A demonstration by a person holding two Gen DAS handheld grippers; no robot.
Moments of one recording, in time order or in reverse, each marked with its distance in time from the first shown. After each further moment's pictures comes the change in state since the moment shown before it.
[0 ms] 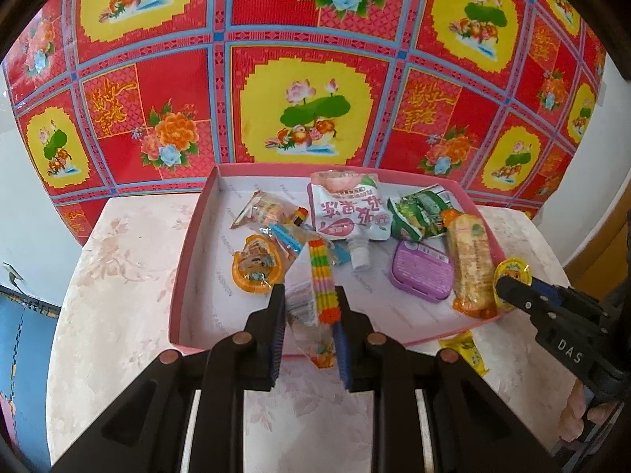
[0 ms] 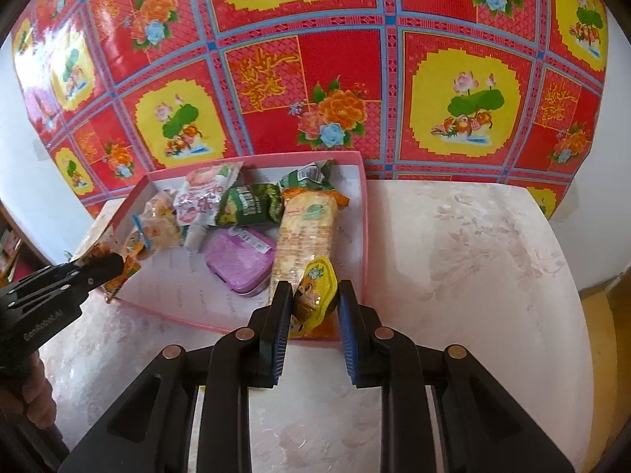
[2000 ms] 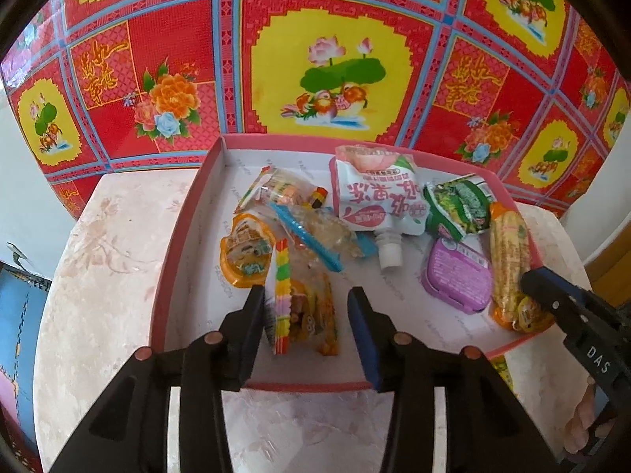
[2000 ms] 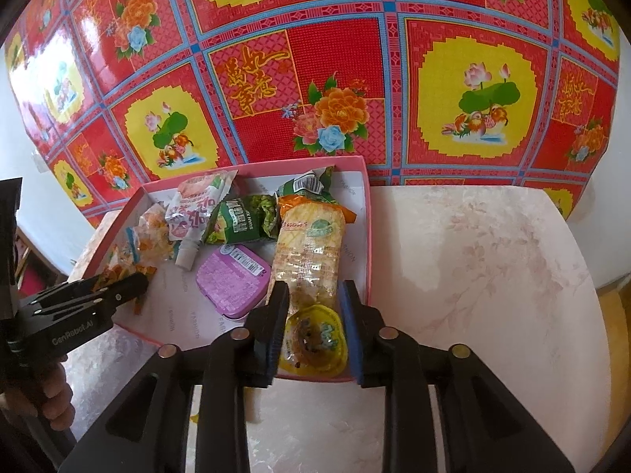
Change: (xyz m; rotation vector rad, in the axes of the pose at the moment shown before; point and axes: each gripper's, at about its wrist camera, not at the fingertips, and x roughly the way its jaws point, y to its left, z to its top) left arm 0.049 0.010 -0.009 -0.045 0.070 0.040; right arm 0.016 -0.005 0.005 0.037 -0.010 0.056
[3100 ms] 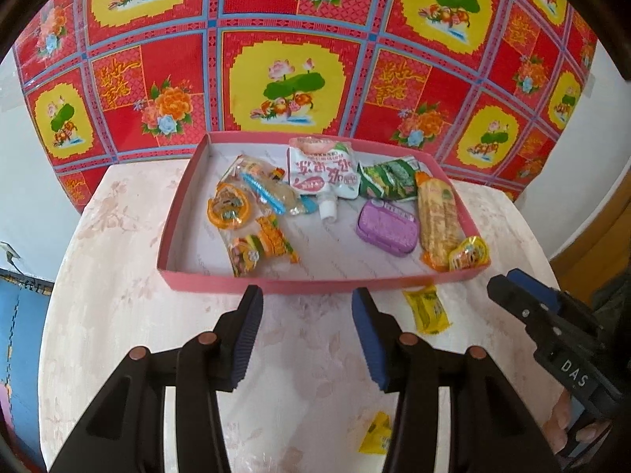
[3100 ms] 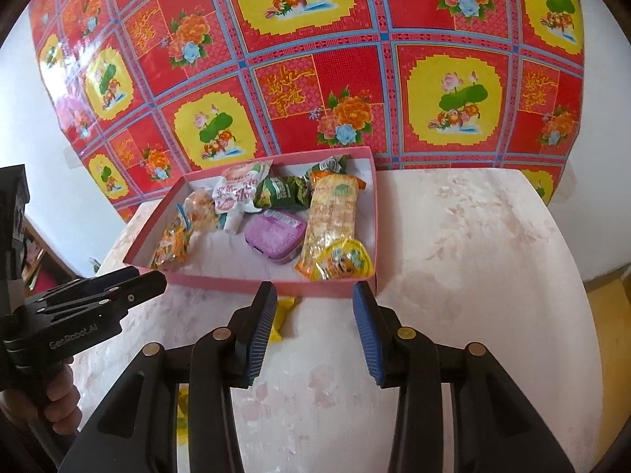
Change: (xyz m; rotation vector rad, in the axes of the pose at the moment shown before) left arm -0.065 -0.009 -0.042 0.027 -0.015 -0.078; right arm -0.063 0.012 -0.044 0.010 -0.029 0.024
